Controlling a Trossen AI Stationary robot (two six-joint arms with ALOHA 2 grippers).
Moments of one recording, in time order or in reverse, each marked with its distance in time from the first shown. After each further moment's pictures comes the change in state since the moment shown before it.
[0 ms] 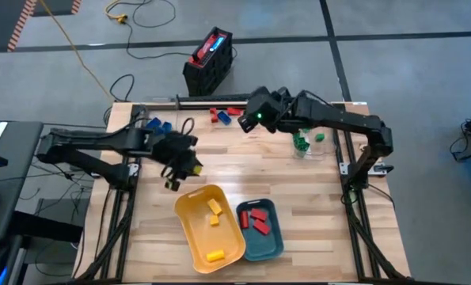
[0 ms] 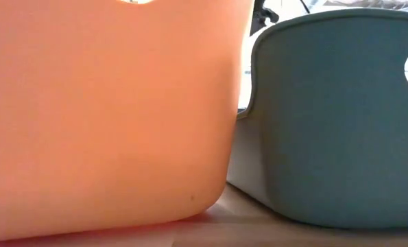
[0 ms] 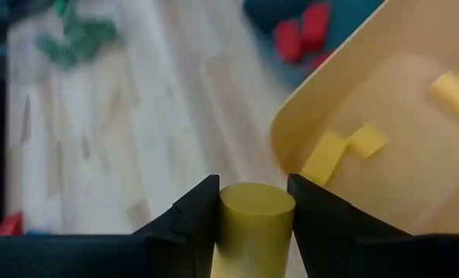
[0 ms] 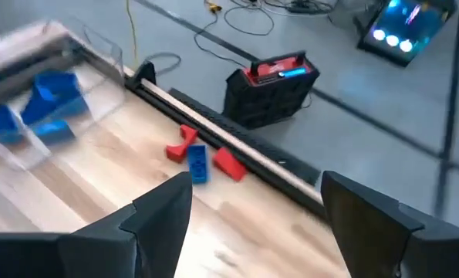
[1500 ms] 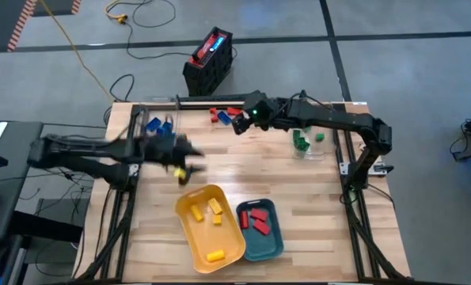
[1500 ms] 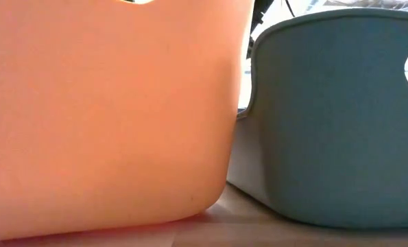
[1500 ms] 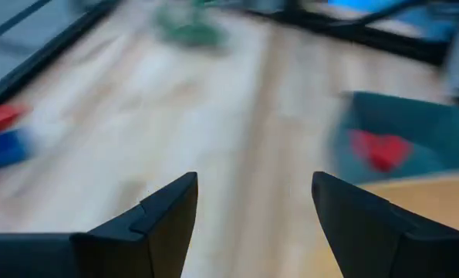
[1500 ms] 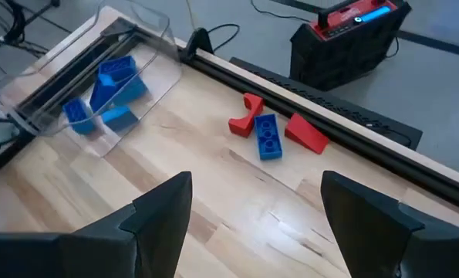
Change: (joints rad) left arm 0.098 -0.164 -0.386 0.529 -0.069 -0.586; right arm -0.100 0.007 -0.206 0.277 -0.317 0.113
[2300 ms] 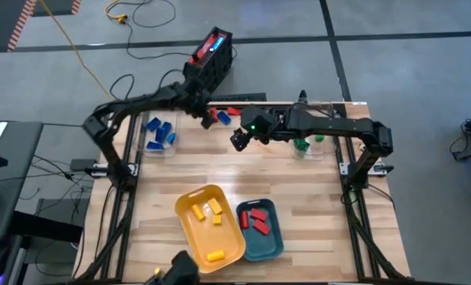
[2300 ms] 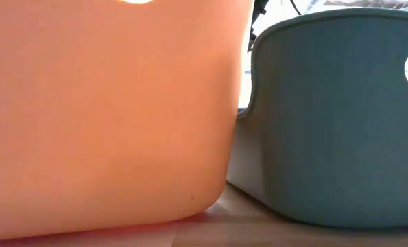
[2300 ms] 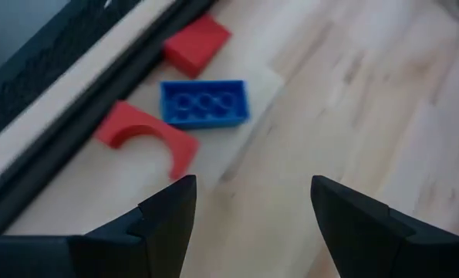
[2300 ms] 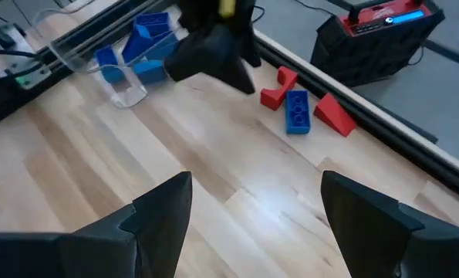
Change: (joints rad) left arm 0.681 0.753 0.551 -0.283 0.308 0.222; right arm 0.102 -0.005 0.000 -0.052 0.001 -0.059
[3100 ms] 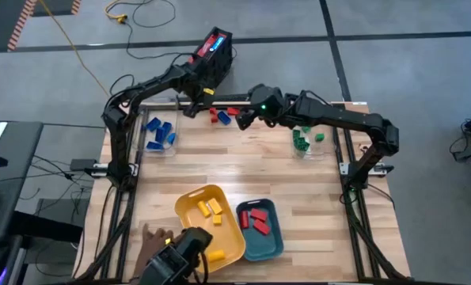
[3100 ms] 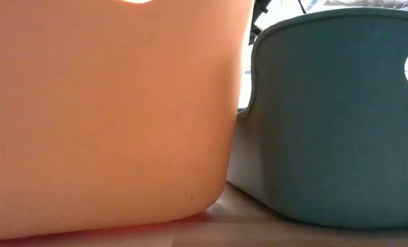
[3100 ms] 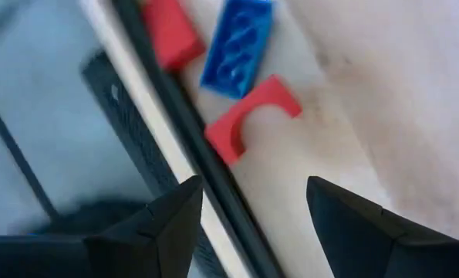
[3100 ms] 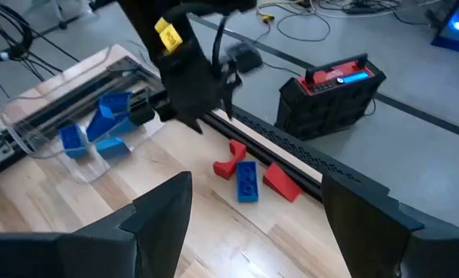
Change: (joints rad) left arm 0.090 0.255 0.424 -0.407 -0.183 1.317; right arm -0.101 -0.063 0.000 0.116 0.077 -0.128
